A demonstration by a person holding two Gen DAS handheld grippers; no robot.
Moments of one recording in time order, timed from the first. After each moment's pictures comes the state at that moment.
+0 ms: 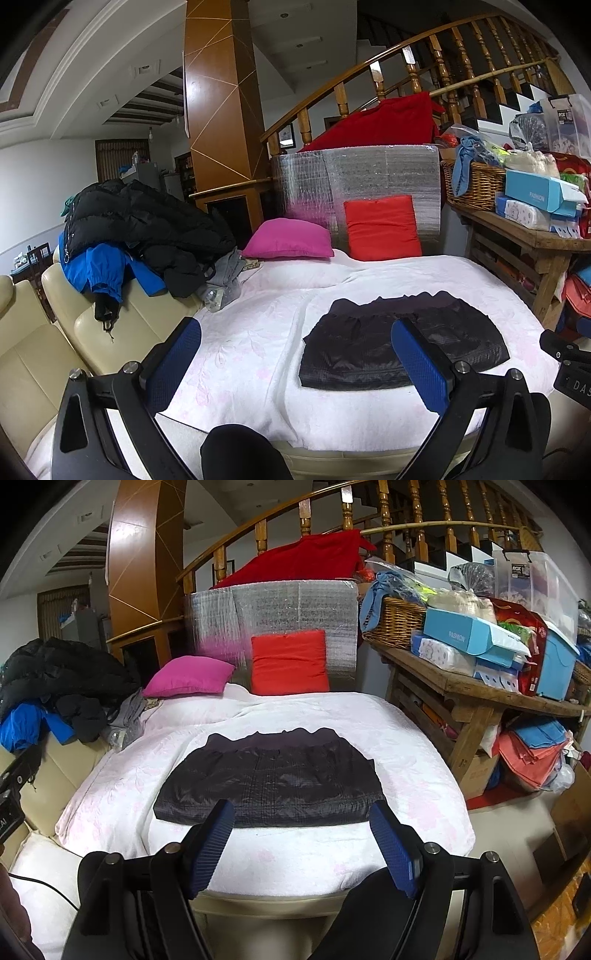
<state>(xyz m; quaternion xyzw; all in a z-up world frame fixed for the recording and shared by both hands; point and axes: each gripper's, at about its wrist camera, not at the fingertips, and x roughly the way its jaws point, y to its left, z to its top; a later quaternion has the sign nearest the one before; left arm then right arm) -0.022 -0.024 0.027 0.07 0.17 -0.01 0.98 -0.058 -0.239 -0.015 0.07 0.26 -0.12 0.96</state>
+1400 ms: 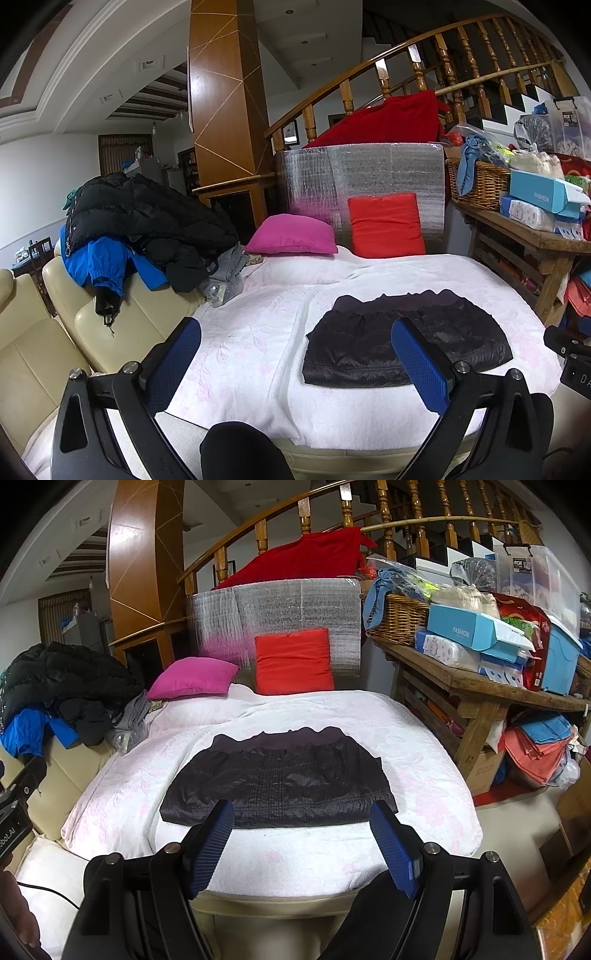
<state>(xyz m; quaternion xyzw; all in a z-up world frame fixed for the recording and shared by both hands) -0.018 -0.016 0.021 0.06 0.17 0.00 0.98 -0.055 -0.233 -0.015 0.08 0.26 -0.11 0.96</state>
